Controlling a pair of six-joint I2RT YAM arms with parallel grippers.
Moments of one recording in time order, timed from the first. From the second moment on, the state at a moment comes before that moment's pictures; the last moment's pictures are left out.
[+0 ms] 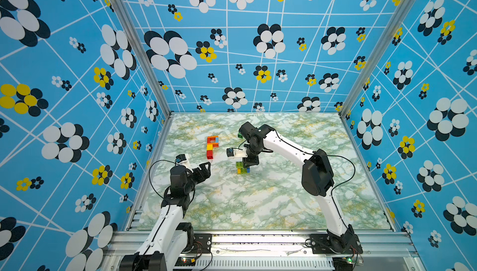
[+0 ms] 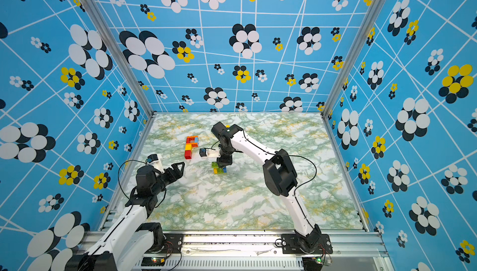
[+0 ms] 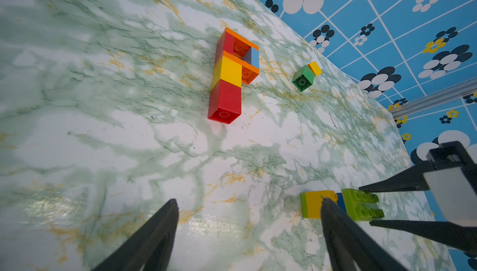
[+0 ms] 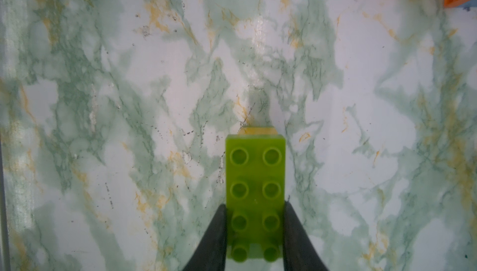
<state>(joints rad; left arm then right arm) 0.05 0.87 0.26 0.13 0.30 -0.54 0.76 2.27 2.06 -1.13 -0.26 -0.89</state>
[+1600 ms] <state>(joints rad) 0.05 0.87 0.26 0.13 0.30 -0.54 0.77 2.30 2.05 -1.13 -0.21 -0.91</state>
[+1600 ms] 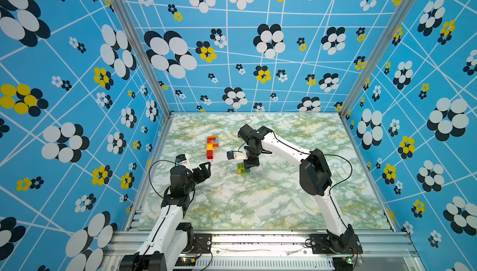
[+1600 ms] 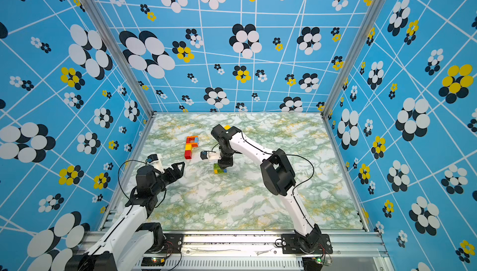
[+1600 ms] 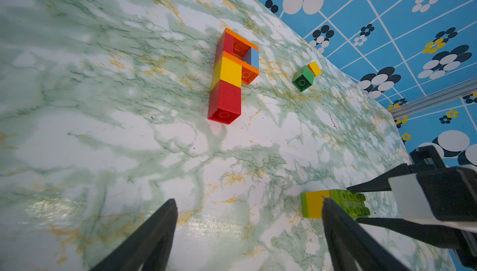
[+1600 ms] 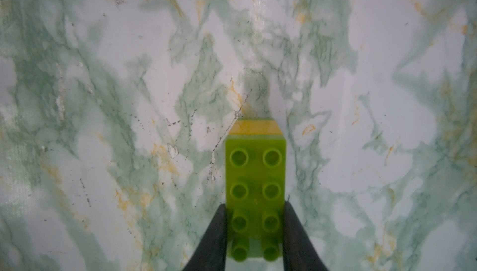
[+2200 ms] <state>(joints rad) 0.05 0.87 0.26 0.13 0.30 -0.54 0.78 2.29 2.02 -1.11 -0.18 -0.91</state>
